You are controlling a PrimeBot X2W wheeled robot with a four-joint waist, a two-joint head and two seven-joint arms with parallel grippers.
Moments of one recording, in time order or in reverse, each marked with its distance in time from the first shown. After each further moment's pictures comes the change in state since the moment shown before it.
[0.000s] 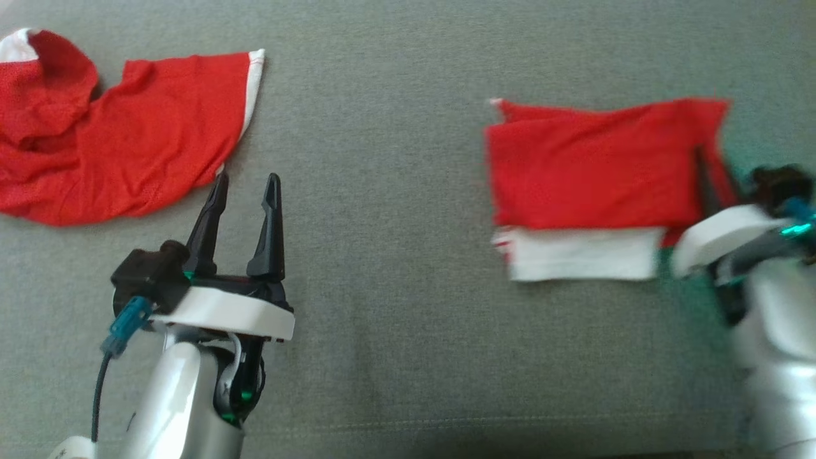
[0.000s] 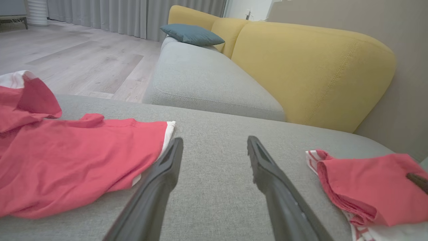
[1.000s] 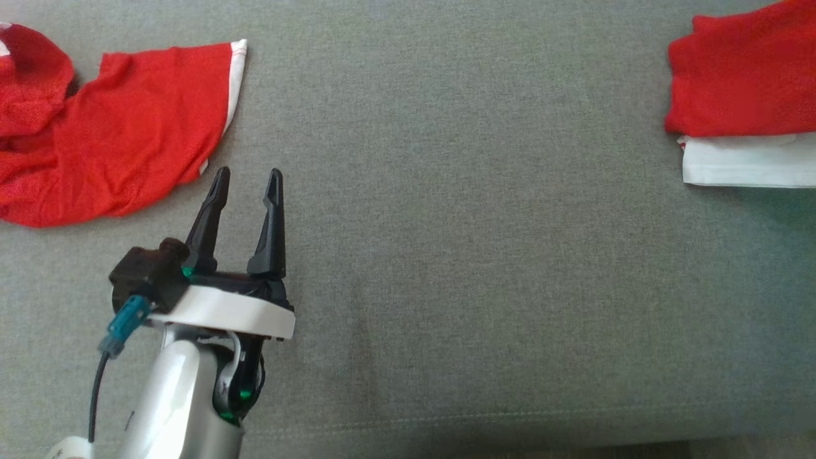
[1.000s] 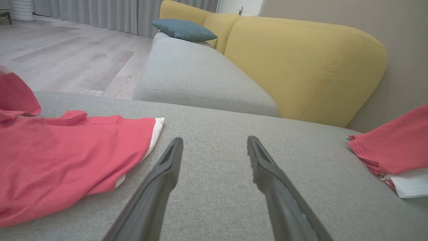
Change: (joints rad) left arm 0.000 0.000 0.001 -0.021 0.008 -0.015 0.000; right arm -0.106 -0.198 -0.149 -0.181 -0.078 0.000 0.049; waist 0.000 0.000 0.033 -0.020
